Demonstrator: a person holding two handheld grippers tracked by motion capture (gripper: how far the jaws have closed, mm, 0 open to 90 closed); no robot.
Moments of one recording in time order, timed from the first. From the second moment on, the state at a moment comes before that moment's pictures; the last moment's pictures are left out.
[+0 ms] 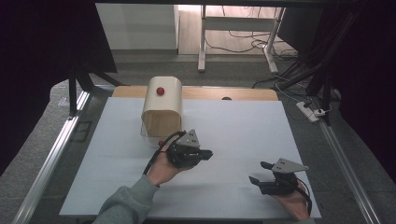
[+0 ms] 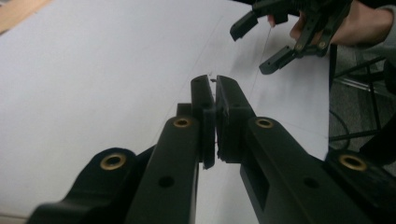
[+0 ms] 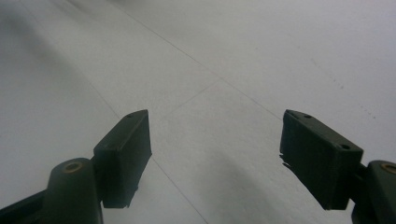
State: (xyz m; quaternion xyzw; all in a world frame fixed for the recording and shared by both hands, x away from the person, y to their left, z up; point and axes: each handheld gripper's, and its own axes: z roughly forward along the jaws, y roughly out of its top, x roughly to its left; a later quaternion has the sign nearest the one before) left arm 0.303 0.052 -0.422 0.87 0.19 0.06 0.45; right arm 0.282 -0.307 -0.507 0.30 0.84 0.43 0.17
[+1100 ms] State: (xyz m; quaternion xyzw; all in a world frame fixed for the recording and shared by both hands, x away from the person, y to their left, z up) left arm 0.336 0.163 -0.380 0.81 0.31 0.14 0.48; right arm 0.281 -0.308 -0.507 0.30 0.83 0.43 0.17
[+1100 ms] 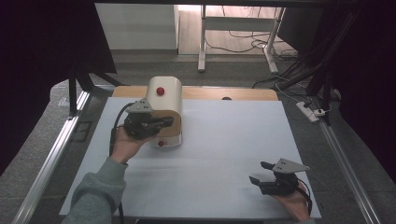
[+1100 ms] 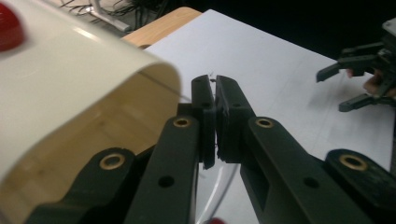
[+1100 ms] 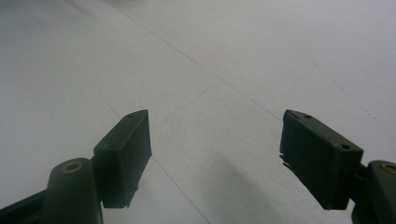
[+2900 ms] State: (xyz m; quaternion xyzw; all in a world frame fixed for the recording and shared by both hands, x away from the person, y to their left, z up) left arm 0.236 0.228 -0.492 0.80 0.38 0.18 0.43; right arm 0.280 -0.308 -0.507 0.30 0.84 0.43 0.17
